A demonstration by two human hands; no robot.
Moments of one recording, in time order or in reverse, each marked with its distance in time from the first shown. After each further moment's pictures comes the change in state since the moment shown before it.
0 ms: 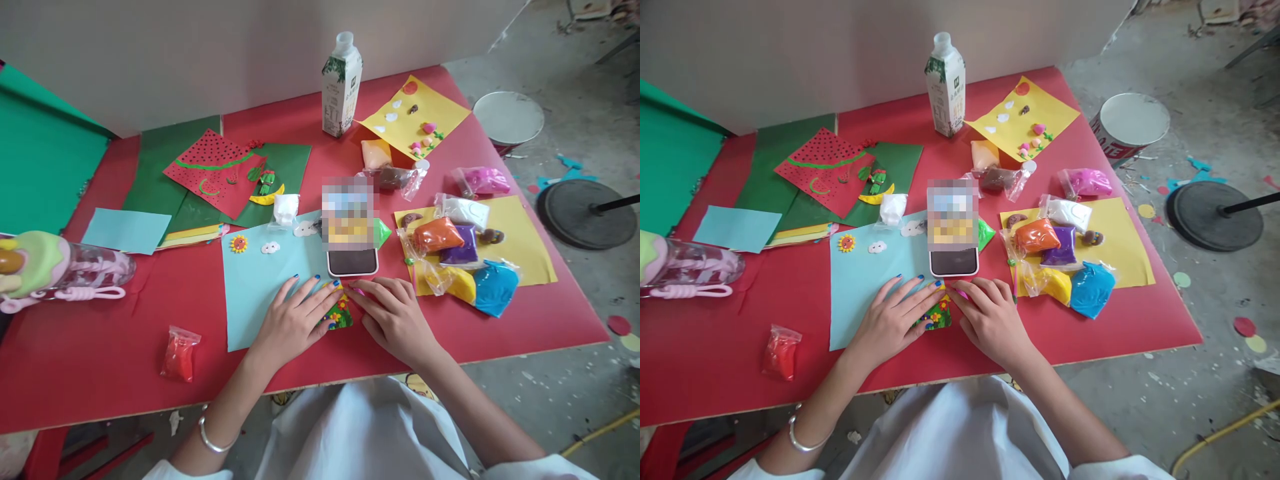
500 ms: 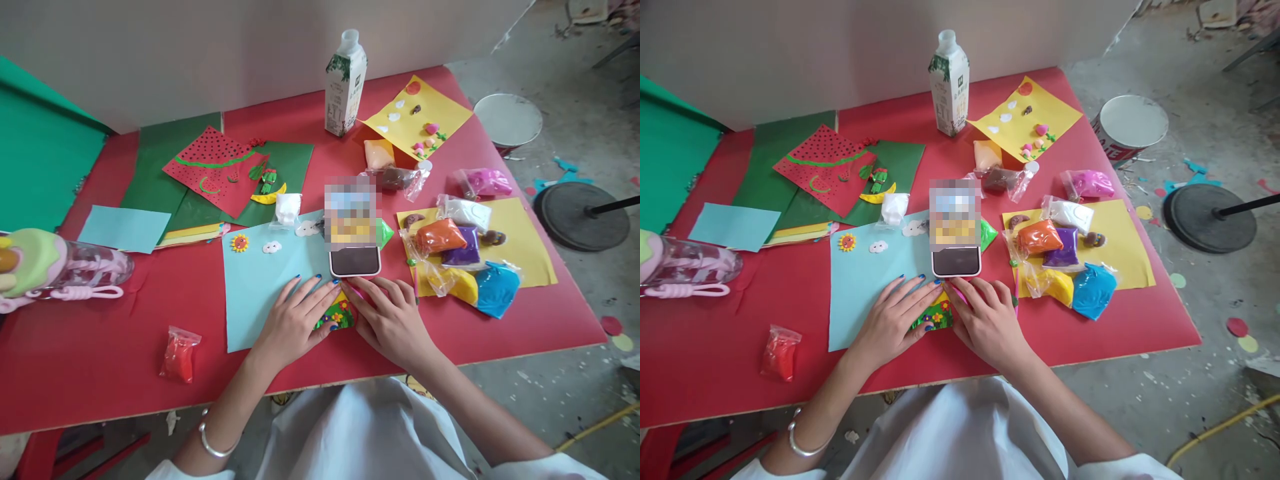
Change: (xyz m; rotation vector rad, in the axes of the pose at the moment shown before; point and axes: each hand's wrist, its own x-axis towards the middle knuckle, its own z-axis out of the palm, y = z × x) left_hand -0.004 -0.002 0.007 -0.093 0.005 -0.026; right_hand 0.003 -0.010 0.003 -0.145 -0.048 0.012
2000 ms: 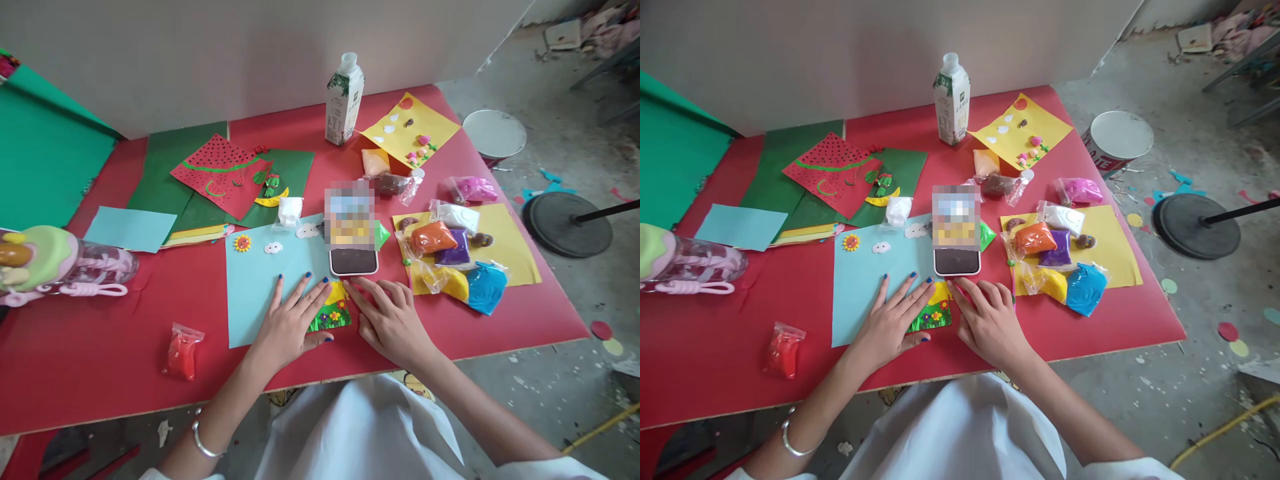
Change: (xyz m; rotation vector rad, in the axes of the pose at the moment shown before) left_hand -0.016 -0.002 0.003 0.075 -0.079 -0.031; right_hand -0.008 -0.002 -0.002 -0.021 -0.055 0.013
